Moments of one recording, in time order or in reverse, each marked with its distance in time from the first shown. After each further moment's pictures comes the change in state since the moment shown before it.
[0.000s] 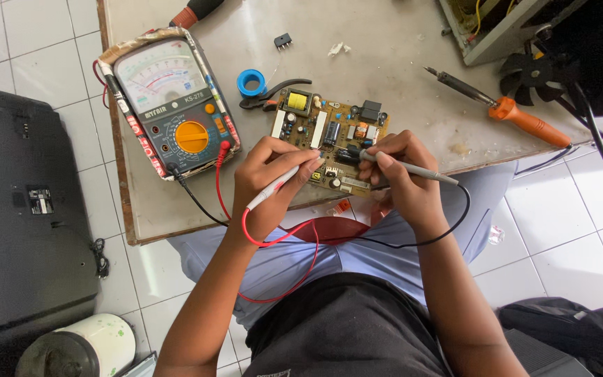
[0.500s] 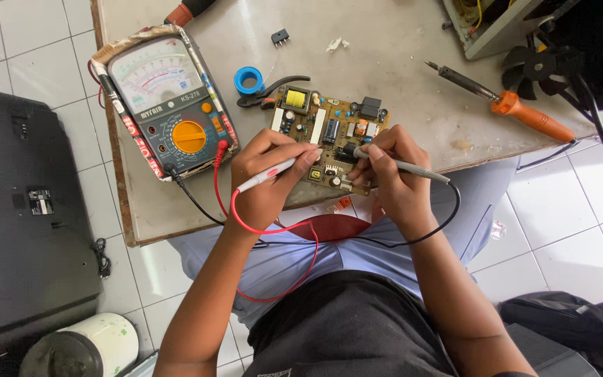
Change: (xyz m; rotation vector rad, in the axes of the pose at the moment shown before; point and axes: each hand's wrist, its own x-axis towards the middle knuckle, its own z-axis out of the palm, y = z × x) left_hand 0.005 -0.011 0.002 0.007 0.009 -0.056; right_hand 0.004 -0.008 0.027 -0.061 0.086 -0.005
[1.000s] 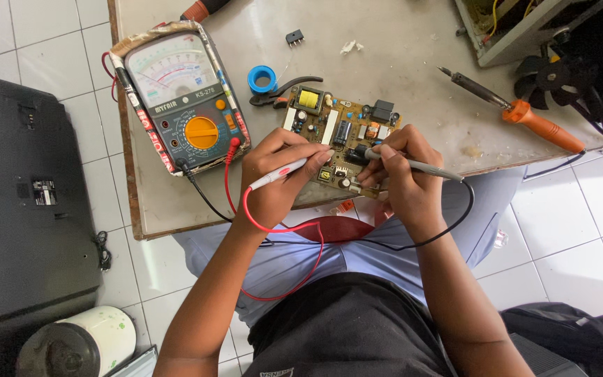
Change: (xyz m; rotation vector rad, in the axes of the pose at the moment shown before) left_hand 0.001 0.002 -0.004 -0.043 0.001 0.000; right_hand 0.001 -0.002 0.000 -0.022 0.009 0.055
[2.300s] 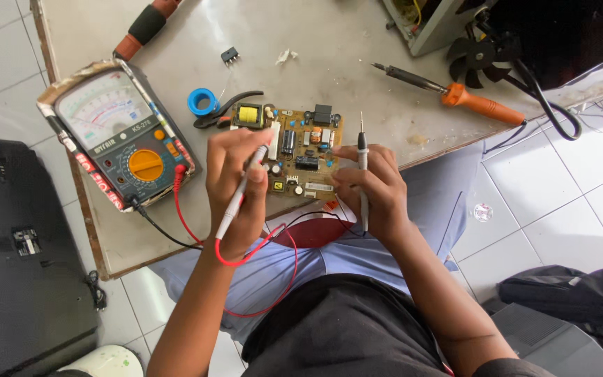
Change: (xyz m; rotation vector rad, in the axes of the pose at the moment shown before) left_hand 0.001 0.010 0.022 0.010 -0.018 0.112; right_hand -0.017 -0.009 -0.029 -0.544 0.005 -0.541
